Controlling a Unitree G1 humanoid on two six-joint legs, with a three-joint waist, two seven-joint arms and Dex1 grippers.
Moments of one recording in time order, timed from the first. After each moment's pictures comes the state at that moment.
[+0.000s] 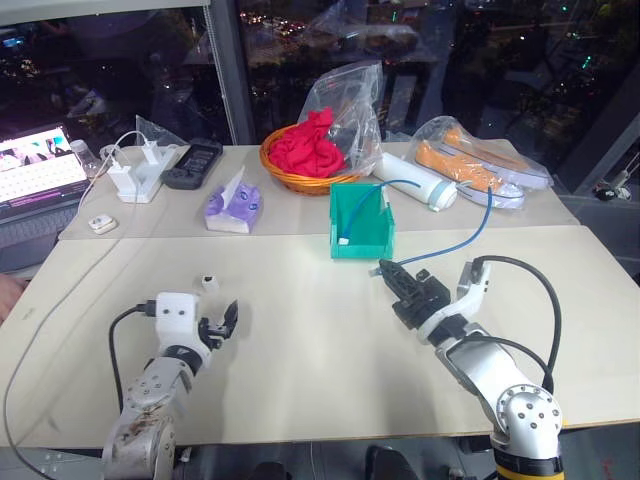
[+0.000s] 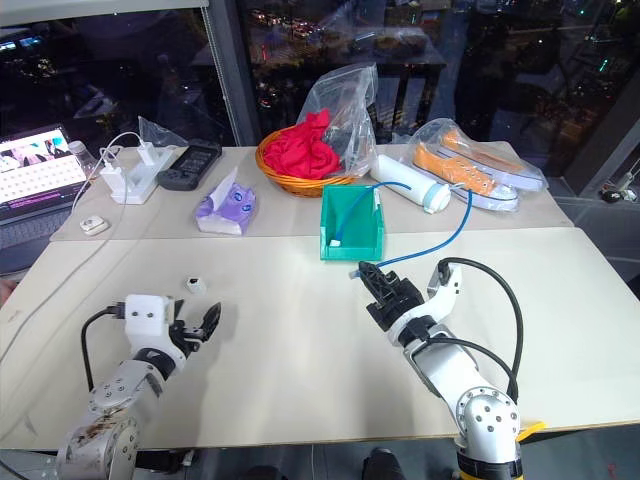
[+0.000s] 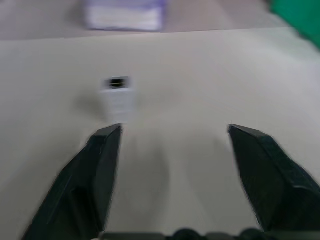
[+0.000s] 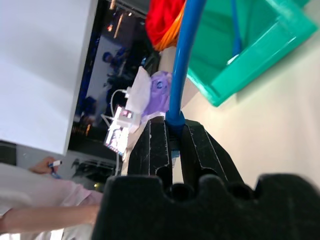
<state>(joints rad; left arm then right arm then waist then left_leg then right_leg) 0.06 0.21 0.24 -0.50 -0.22 0.60 -0.17 -0.15 -0.22 -0.09 -0.46 1.53 0.56 -0.35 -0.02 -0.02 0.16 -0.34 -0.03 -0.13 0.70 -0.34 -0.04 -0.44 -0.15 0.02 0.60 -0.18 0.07</state>
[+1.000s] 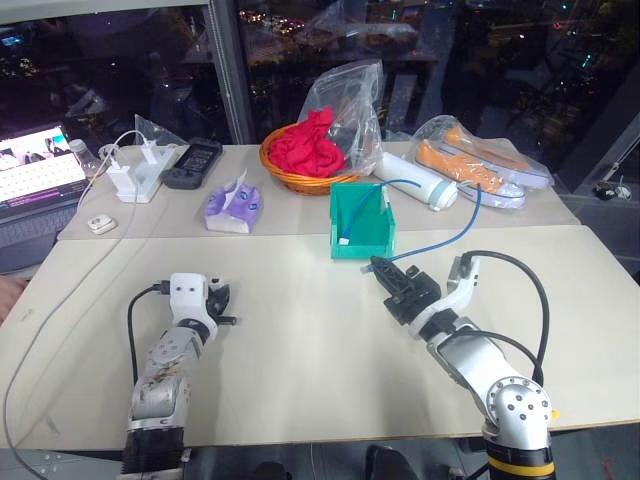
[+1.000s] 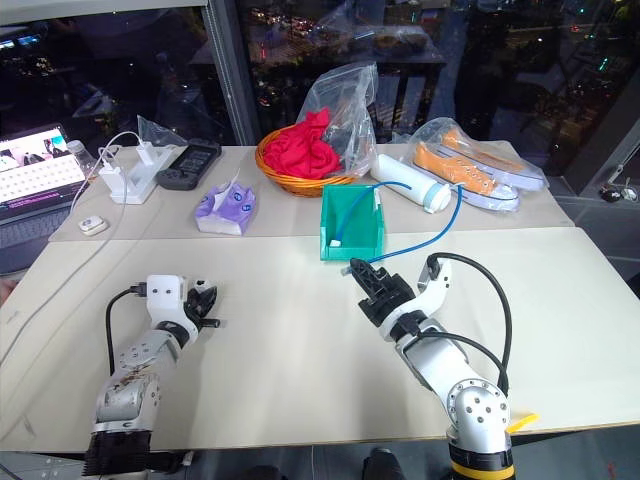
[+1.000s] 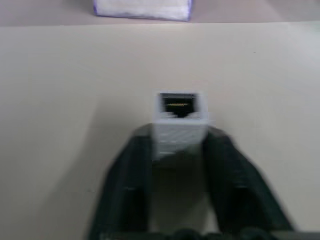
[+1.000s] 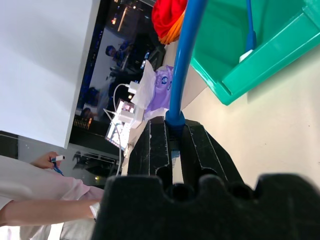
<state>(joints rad) -0.20 0.24 0.21 -0.04 -0.19 0.42 -0.21 -0.19 -0.19 -0.07 -0.44 1.49 0.57 -0.33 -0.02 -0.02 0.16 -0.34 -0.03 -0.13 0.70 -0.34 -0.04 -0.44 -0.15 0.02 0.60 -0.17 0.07</state>
